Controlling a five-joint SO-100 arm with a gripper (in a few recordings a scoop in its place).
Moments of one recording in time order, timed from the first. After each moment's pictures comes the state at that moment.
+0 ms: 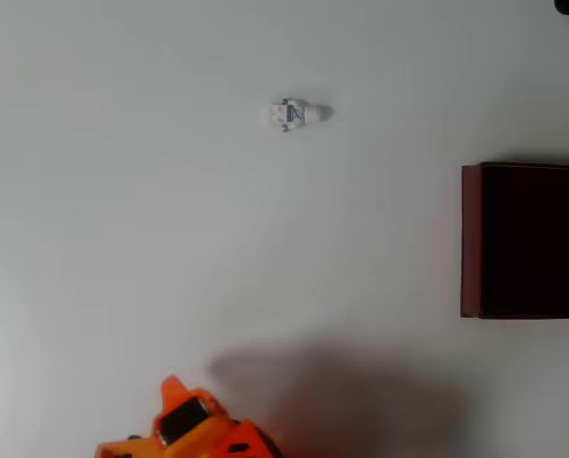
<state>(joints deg) -43.7 194.7 173.7 76.2 6.1</state>
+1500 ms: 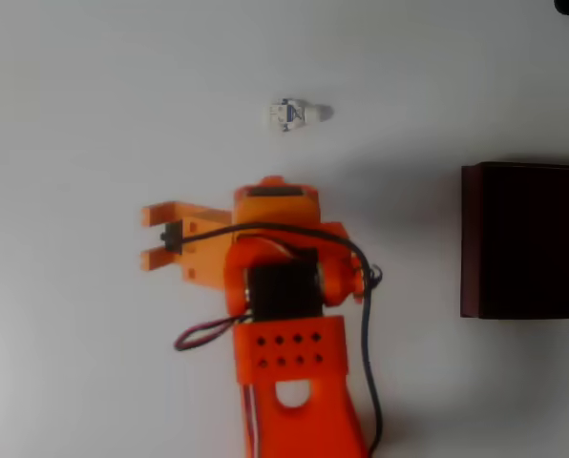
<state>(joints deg) -6.0 103.3 107.4 70.9 1.8</state>
